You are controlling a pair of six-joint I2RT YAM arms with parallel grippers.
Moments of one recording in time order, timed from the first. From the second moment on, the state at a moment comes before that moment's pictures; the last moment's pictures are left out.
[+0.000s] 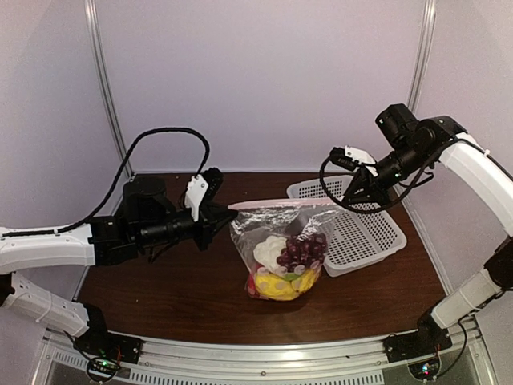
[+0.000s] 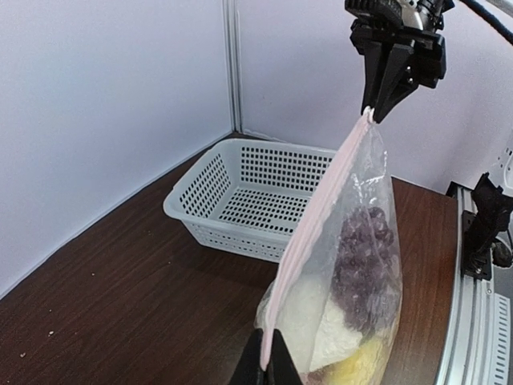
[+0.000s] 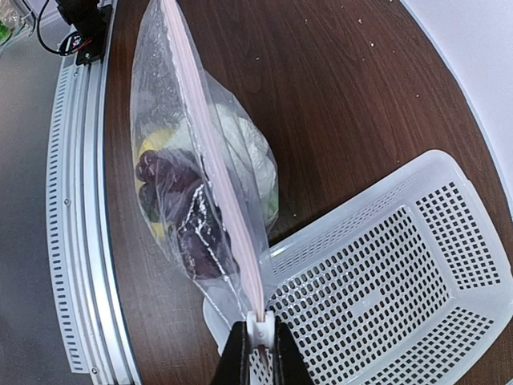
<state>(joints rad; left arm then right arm) -0.99 1.17 0.80 0.16 0.01 0.01 0.44 1.43 1.61 -1.24 -0.50 -0.76</state>
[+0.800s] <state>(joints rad) -0.68 1.20 0.84 0.13 0.29 0.01 0.62 1.60 1.69 -1.06 -0.48 -0.73</state>
